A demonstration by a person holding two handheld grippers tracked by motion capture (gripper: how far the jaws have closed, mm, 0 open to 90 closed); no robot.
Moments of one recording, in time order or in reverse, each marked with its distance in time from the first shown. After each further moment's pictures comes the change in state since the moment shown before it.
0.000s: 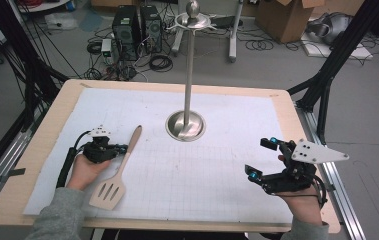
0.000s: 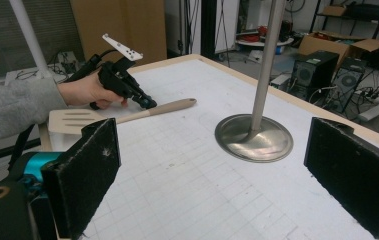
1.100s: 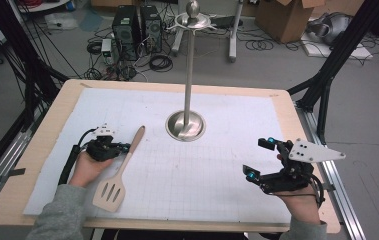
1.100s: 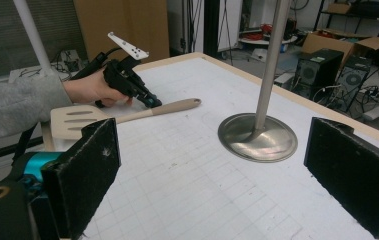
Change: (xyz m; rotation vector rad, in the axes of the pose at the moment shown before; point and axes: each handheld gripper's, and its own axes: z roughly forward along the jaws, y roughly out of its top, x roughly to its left) left arm -0.003 0.009 0.009 0.023 0.002 0.071; right arm 0.000 -0.001 0.005 0.008 0.014 0.002
